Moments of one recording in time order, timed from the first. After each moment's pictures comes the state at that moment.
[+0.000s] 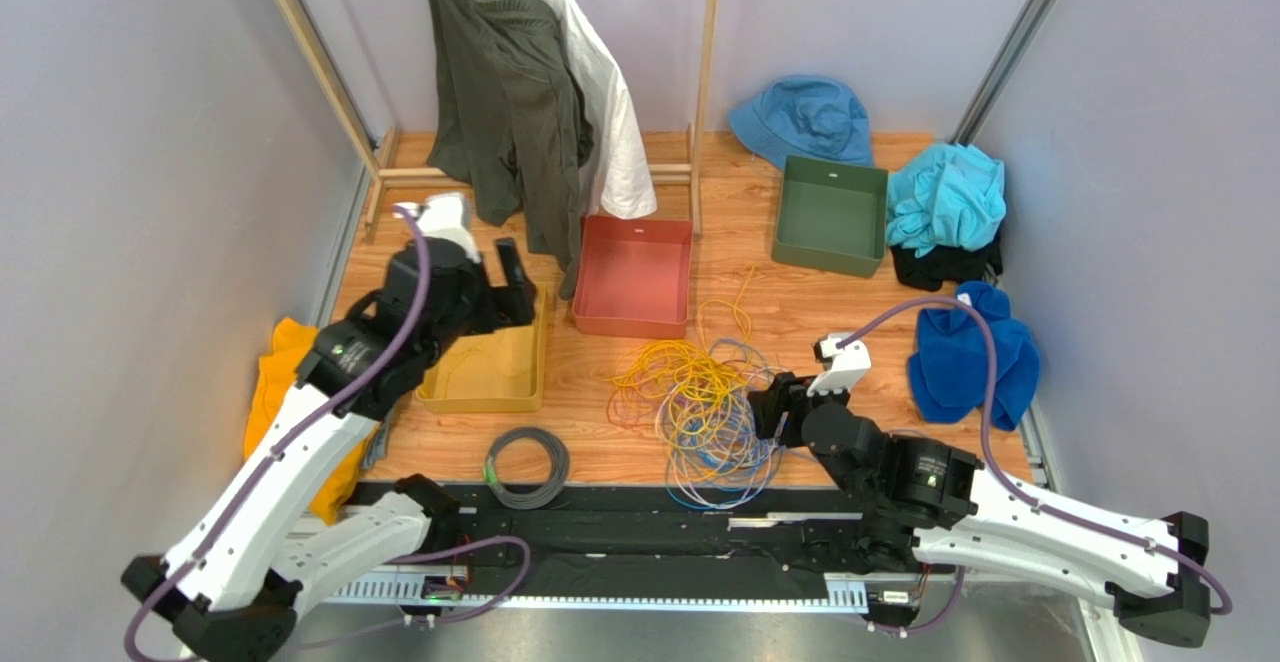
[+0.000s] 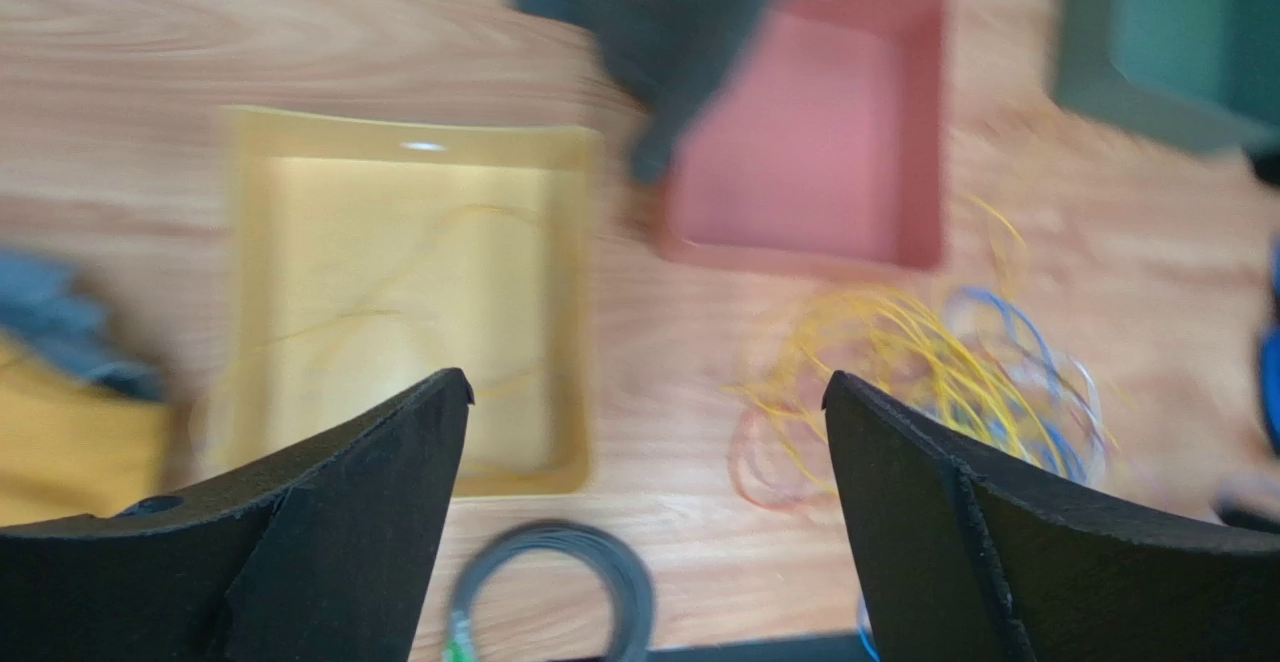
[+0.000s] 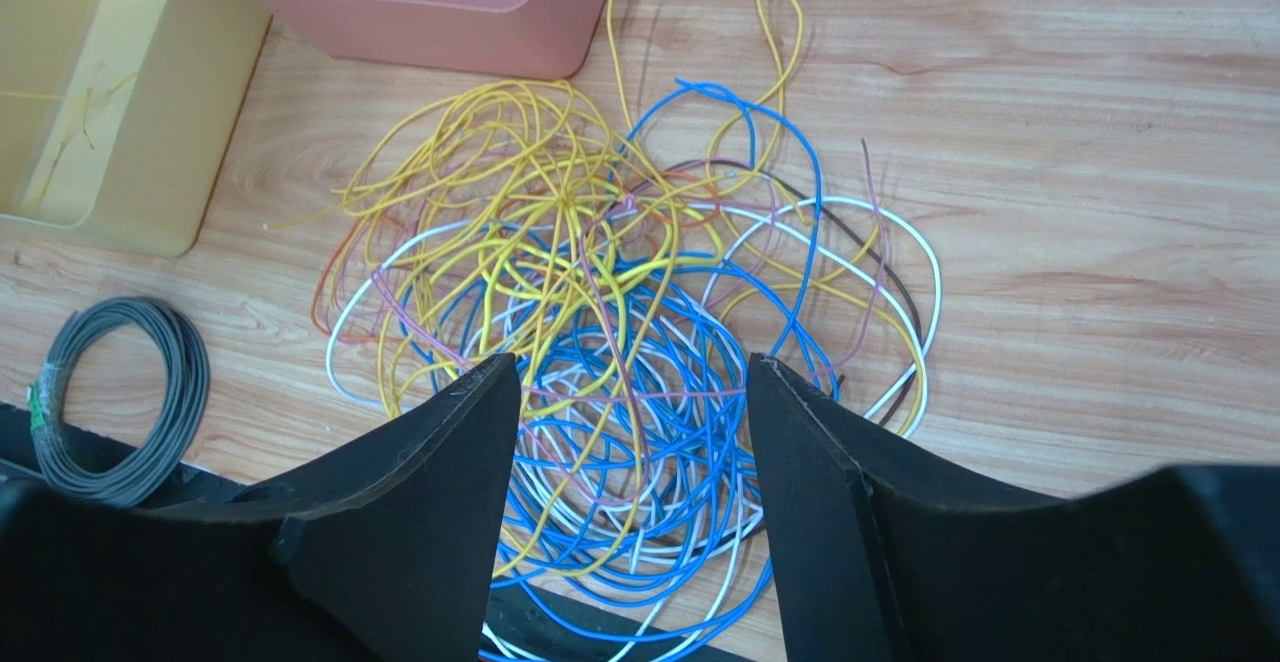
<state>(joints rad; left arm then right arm) -0.52 0.89 1.15 -0.83 -0.33 -0.51 1.20 0.49 0.43 -0.51 0.74 0.73</state>
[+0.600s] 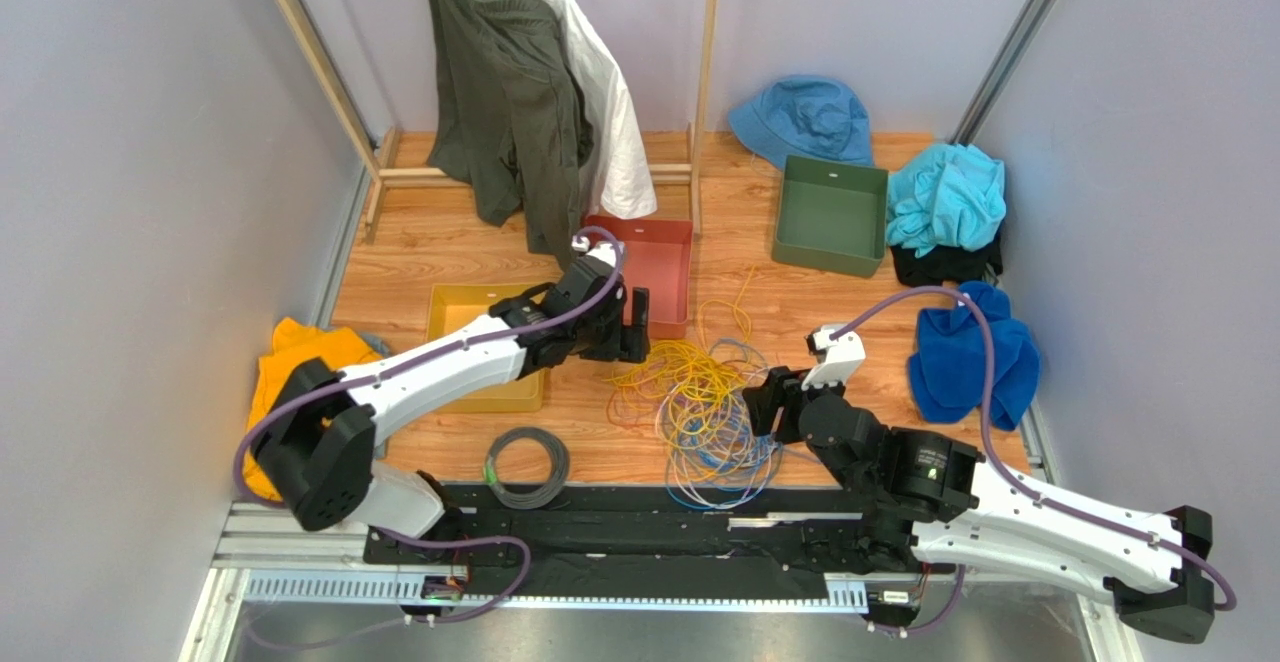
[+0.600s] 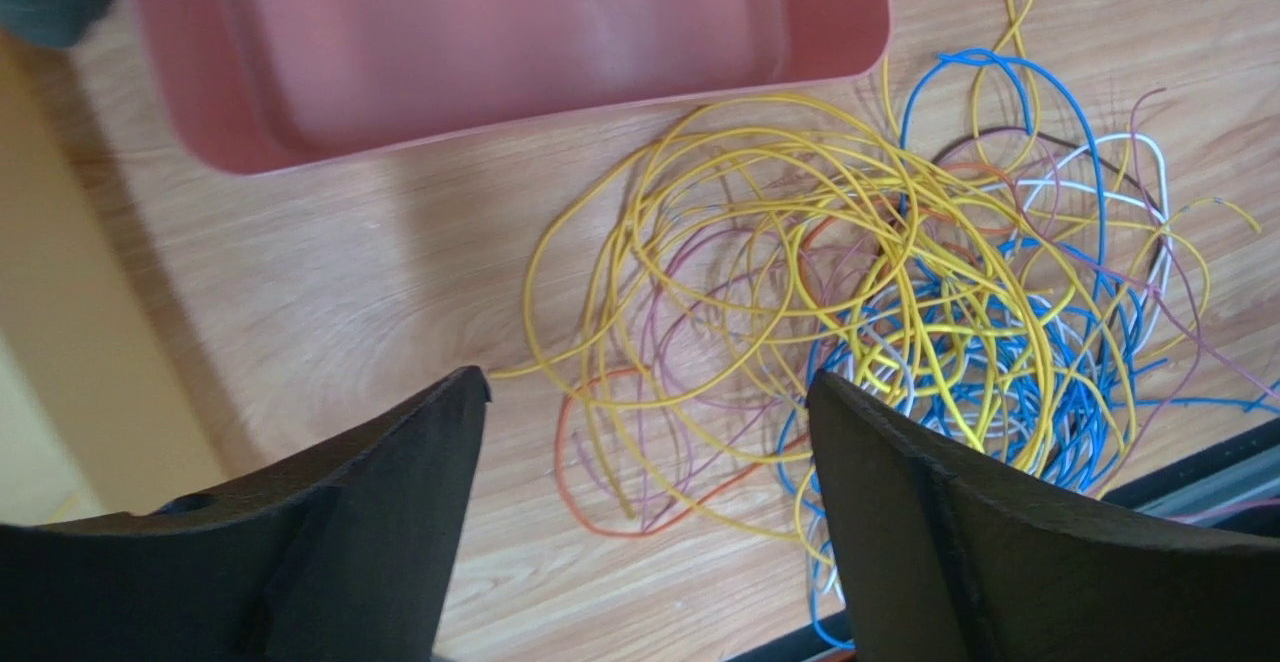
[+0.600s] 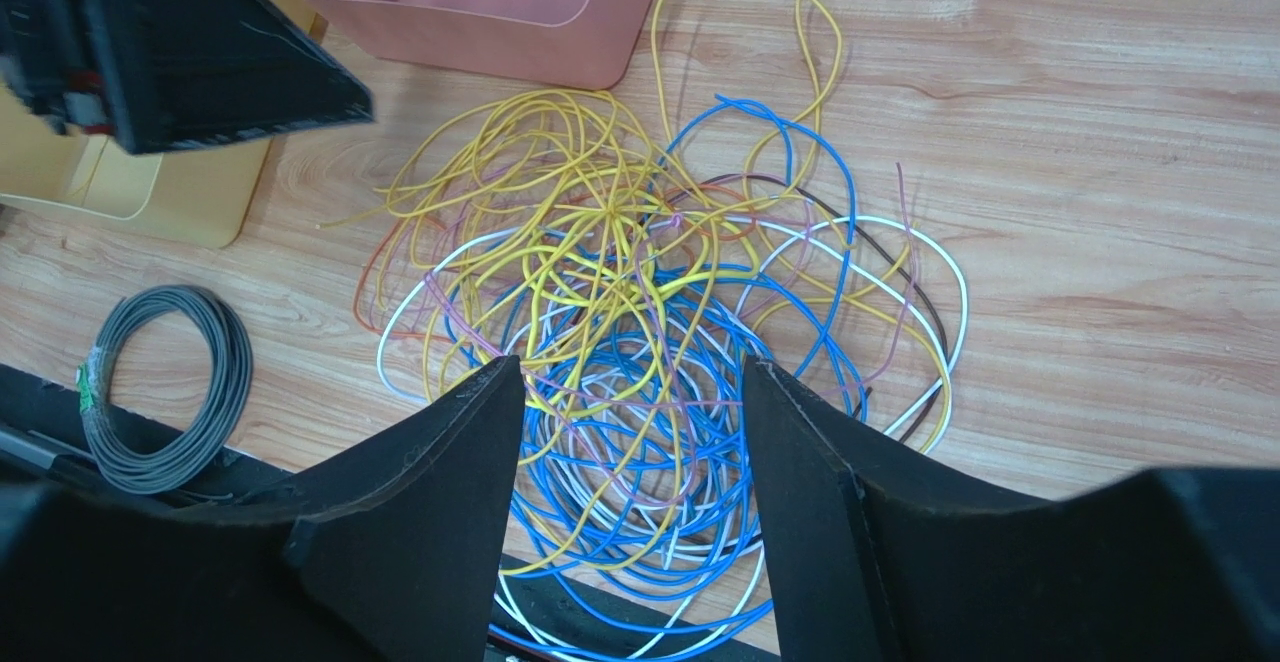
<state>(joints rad) -0.78 1.40 0.95 -0.39 -0.12 -0.58 1.20 0.54 0.51 -0.52 0.71 0.71</state>
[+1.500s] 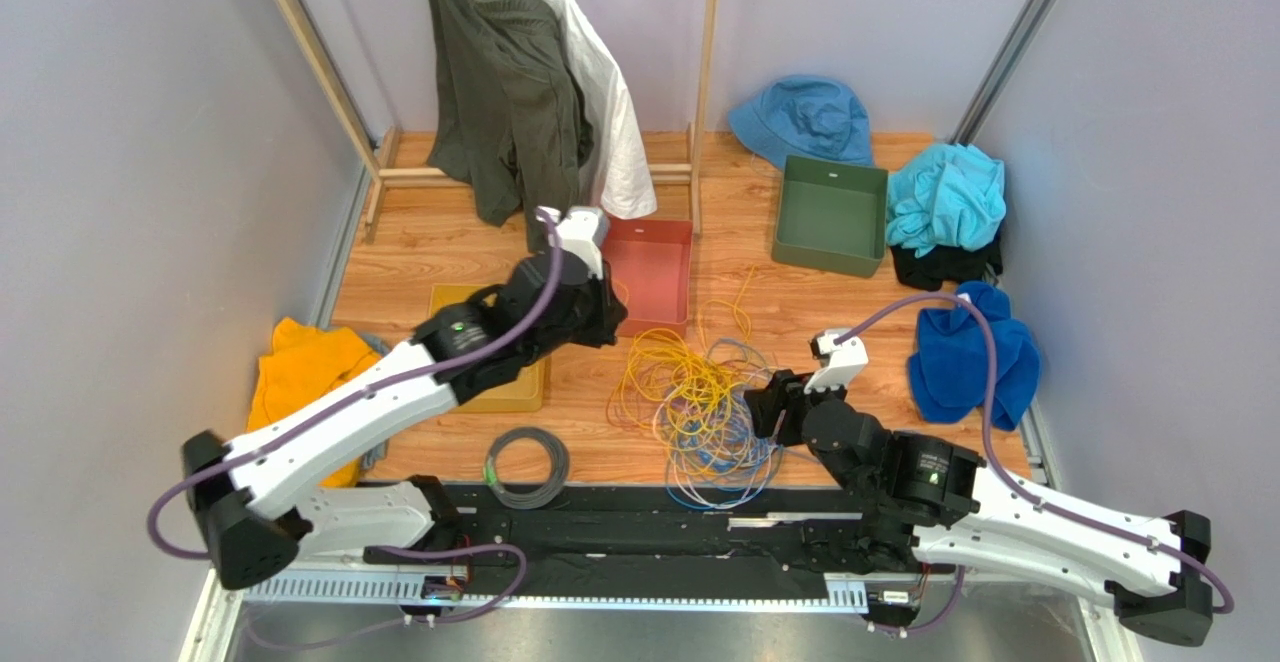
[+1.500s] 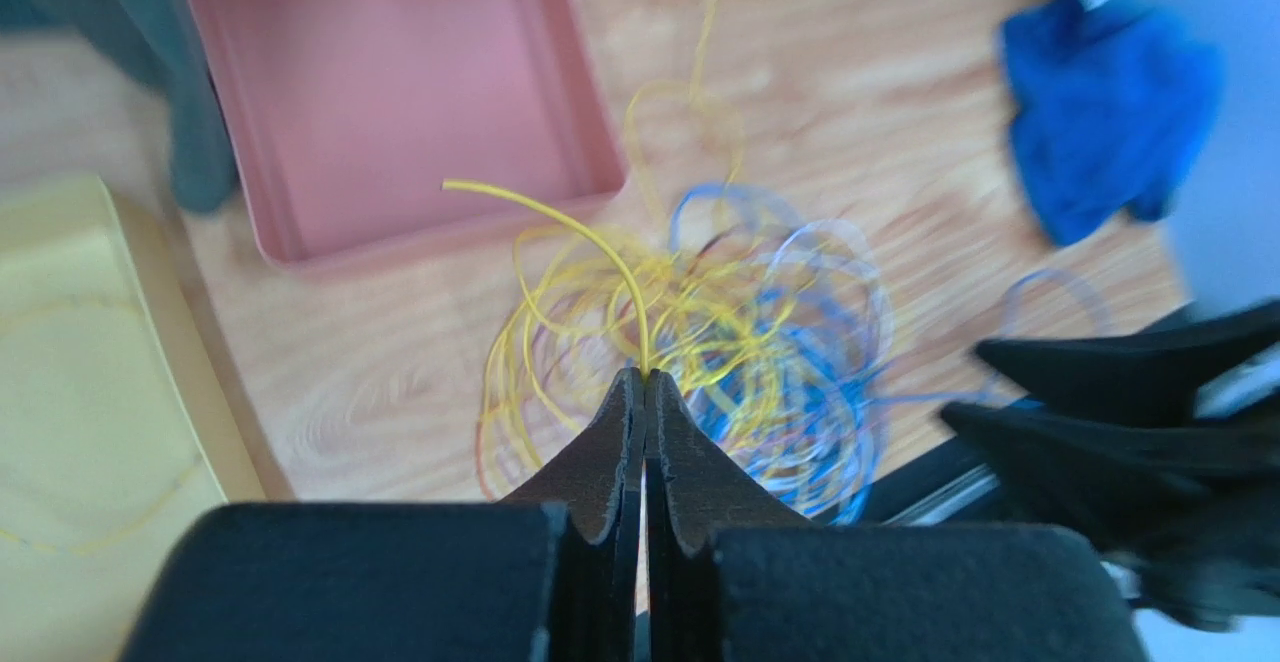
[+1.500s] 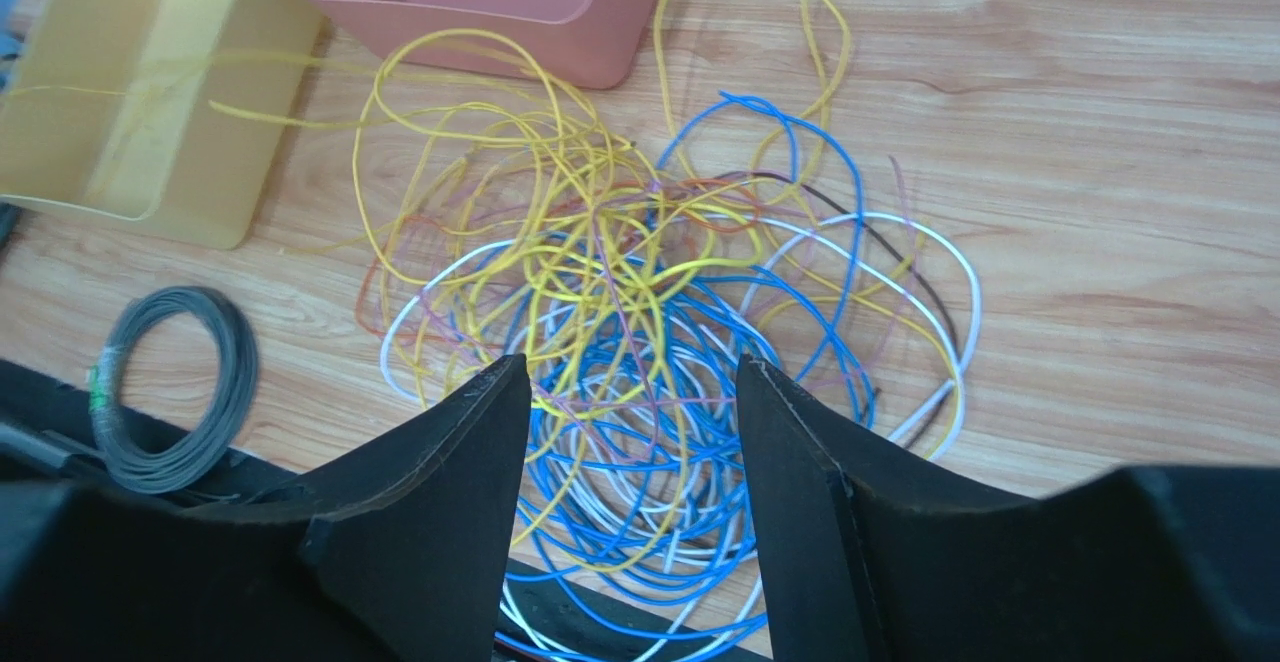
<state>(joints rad) -0.91 1.16 1.08 -0.50 -0.25 -0.57 1.20 0.50 0.47 -0.50 0.71 0.71</state>
